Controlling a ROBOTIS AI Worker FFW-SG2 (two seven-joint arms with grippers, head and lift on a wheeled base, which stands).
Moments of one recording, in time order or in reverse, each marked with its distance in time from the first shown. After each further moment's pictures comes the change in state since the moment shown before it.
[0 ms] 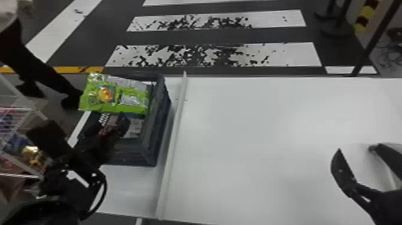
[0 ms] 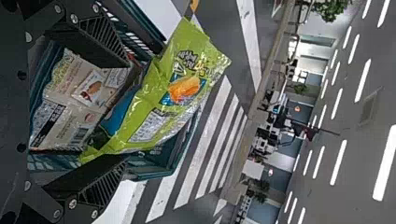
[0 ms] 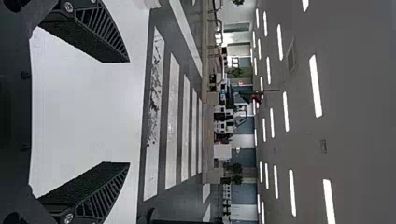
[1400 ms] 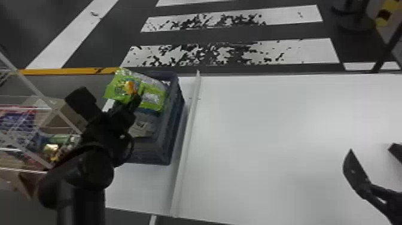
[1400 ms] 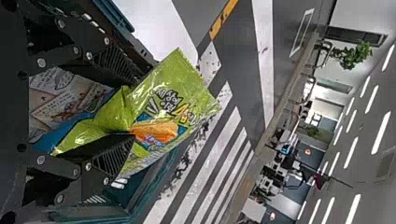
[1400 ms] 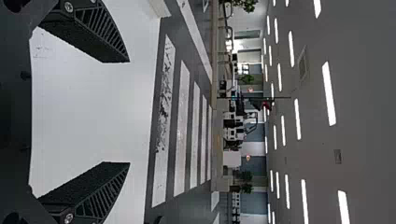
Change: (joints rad) left arm -0.332 0.000 0.013 0.240 0.013 0.135 0.167; right arm 0.005 0.000 0.013 -0.043 0.033 0.079 0.009
